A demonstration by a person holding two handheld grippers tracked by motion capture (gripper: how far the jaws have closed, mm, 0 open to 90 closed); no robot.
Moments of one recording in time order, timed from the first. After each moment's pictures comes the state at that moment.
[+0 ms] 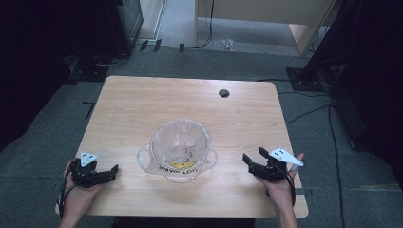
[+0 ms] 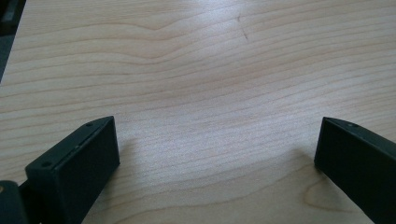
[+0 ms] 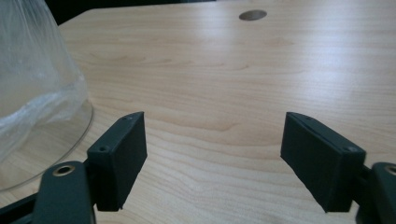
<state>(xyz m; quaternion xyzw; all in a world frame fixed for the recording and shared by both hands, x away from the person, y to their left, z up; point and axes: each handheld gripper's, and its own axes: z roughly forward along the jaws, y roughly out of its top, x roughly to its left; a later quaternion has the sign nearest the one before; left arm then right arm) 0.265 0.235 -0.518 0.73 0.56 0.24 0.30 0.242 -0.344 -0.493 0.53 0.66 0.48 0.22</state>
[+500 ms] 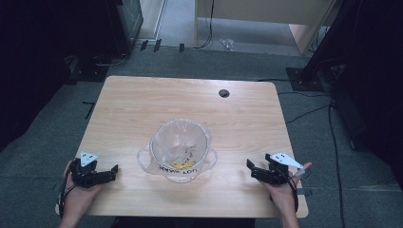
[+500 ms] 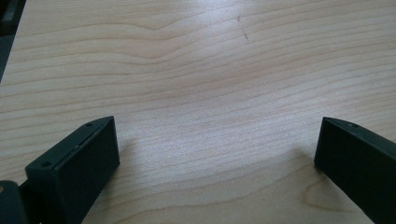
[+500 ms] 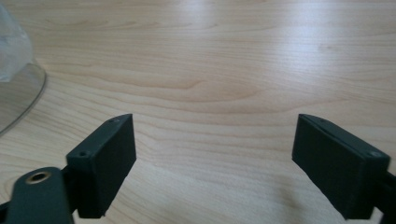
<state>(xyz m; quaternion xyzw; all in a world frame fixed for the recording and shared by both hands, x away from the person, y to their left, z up) 0.265 0.235 -0.518 0.73 0.56 0.24 0.30 0.237 -0.358 -0.513 0.56 0.67 0.43 0.22</state>
